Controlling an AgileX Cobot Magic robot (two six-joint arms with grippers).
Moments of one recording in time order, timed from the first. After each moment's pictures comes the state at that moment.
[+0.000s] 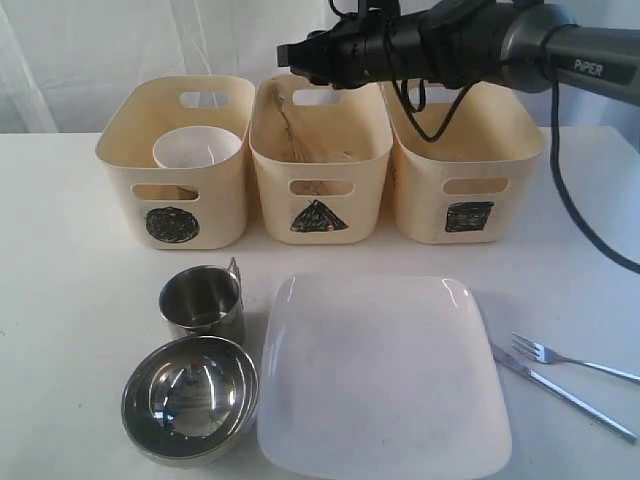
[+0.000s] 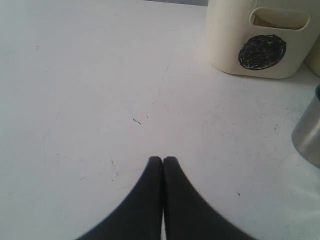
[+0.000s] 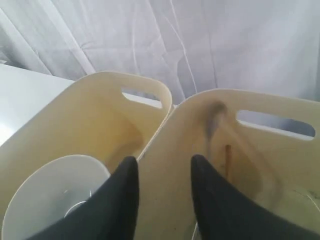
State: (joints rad) left arm 0.07 0.00 0.02 -0.21 0.40 0.10; right arm 0.36 2.16 -1.84 1.12 0.37 -0.95
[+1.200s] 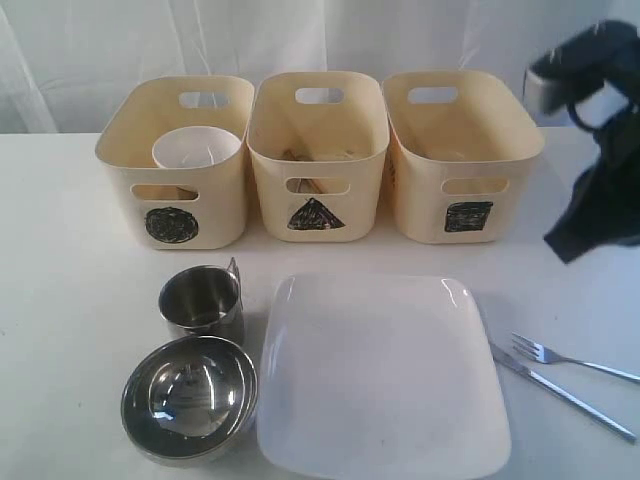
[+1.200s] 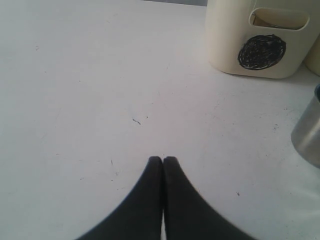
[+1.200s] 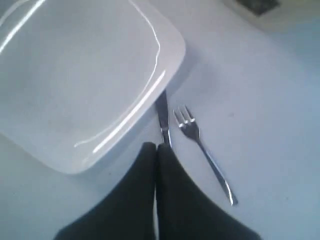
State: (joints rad) left arm 0.07 0.00 0.02 -0.21 0.40 0.10; right arm 0.19 1.24 -1.08 0.17 1.07 -0.49
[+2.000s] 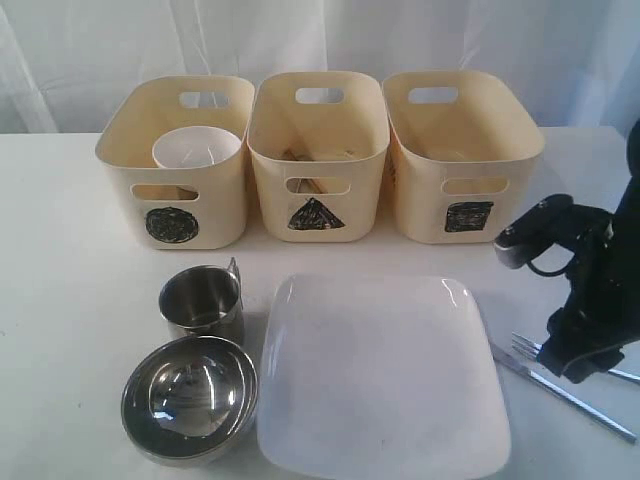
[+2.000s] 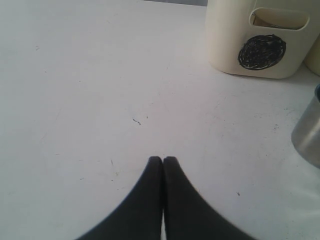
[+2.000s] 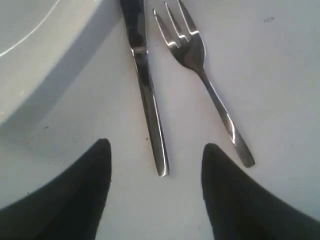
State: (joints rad) left arm 0.07 0.00 0.02 -0.21 0.40 0.10; right arm 0.19 1.54 -0.90 -0.08 0.94 -0.39
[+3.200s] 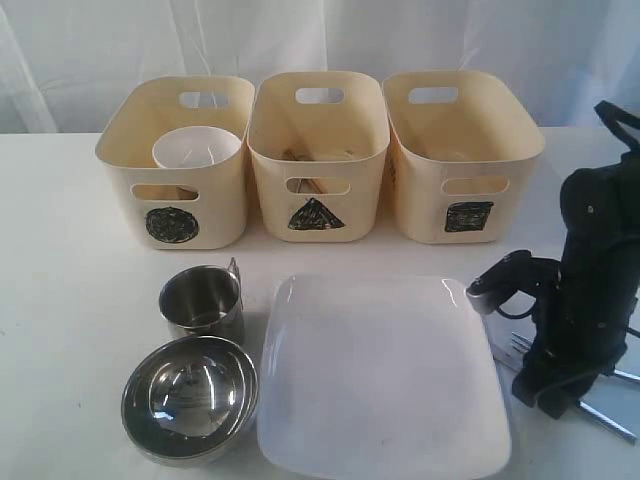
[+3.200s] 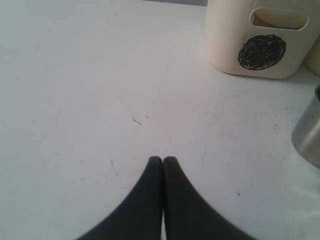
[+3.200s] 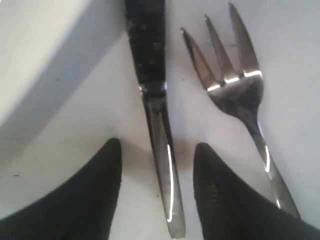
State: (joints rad) left arm 0.07 0.00 0.02 -0.21 0.40 0.10; right arm 0.19 1.81 -0.91 -0.08 0.86 -0.41
